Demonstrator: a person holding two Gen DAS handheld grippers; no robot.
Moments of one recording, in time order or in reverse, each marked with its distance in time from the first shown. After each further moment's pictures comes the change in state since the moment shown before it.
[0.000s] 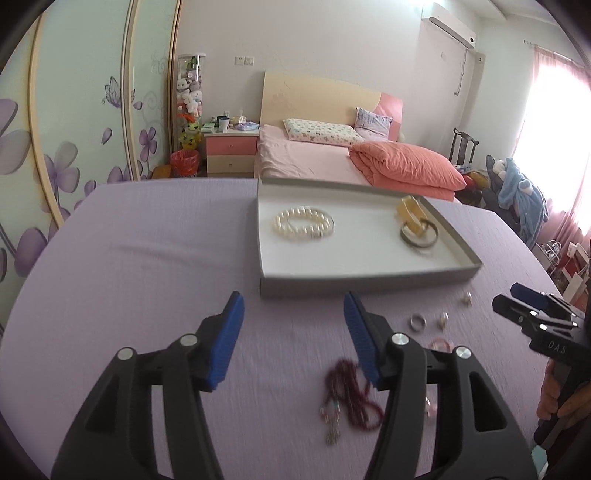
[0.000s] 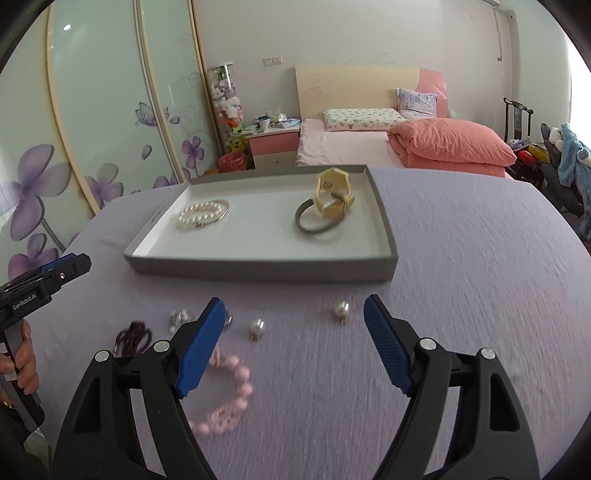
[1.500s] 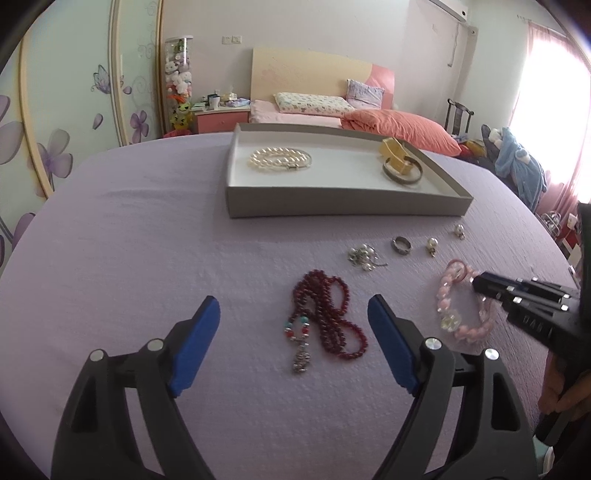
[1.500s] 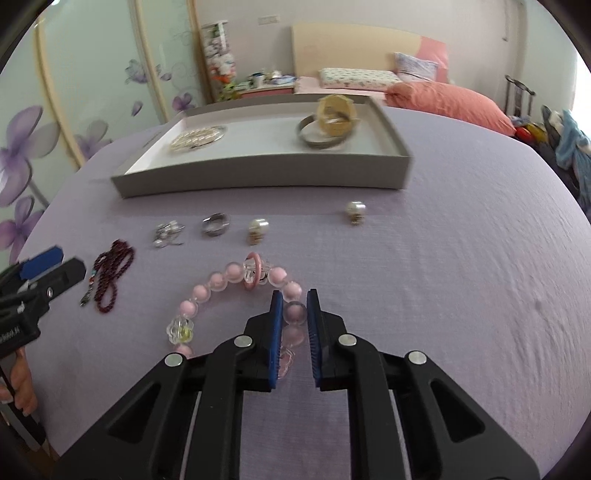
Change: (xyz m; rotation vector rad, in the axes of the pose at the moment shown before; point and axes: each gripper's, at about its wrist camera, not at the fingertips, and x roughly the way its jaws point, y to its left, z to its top) left arm 0.009 -0.030 -0.056 0.058 0.097 0.004; right arm 0.011 -0.001 -0.047 0.016 0.146 -0.071
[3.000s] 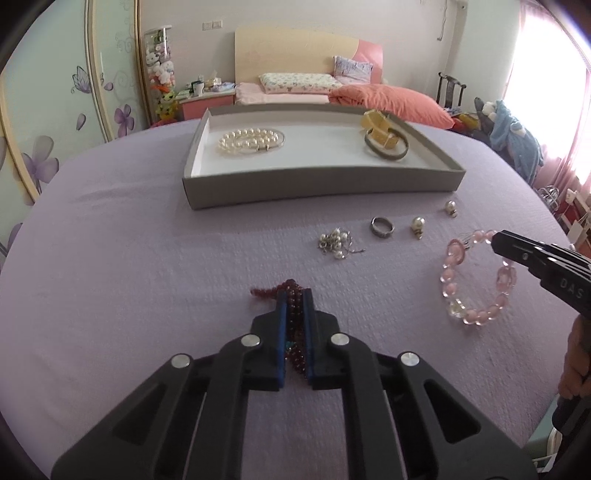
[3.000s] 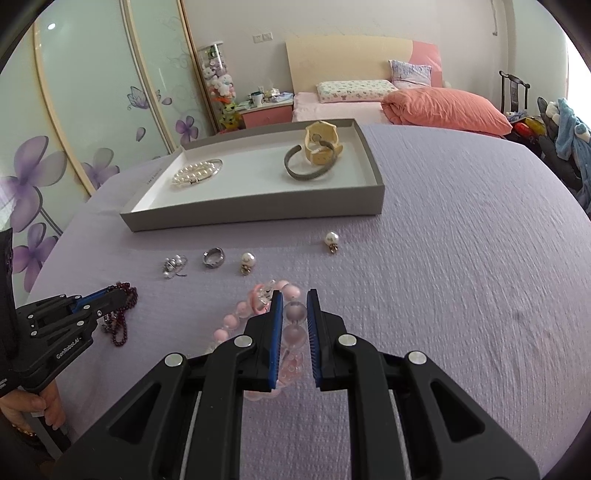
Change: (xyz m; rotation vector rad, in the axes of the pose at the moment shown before) left arm 0.015 -0.022 0.008 0.058 0.074 -0.011; right arm -0.026 -0.016 0.015 0.021 -0.059 0.071
